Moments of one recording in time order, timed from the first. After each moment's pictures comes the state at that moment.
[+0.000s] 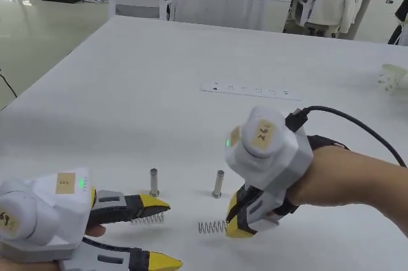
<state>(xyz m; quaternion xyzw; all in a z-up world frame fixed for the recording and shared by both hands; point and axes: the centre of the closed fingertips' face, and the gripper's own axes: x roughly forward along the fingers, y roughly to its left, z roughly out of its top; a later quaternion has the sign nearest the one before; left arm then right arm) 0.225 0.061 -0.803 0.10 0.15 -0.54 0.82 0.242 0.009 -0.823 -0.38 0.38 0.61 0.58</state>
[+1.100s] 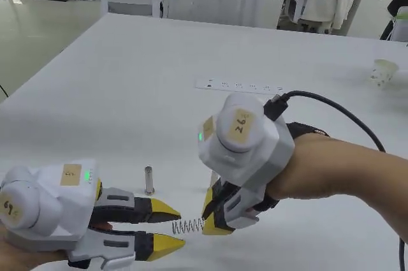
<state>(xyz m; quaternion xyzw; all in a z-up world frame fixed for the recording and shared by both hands) 0.224 0.046 -0.795 0.12 0.13 -0.58 0.79 0.226 0.035 -0.803 -0.40 0.35 0.64 0.56</state>
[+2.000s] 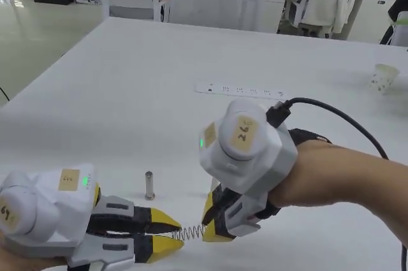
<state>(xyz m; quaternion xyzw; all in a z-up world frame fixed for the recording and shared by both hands) 0.223 0.046 -0.792 0.11 0.13 -0.58 0.80 0.224 0.035 -0.802 -0.40 0.34 0.64 0.56</state>
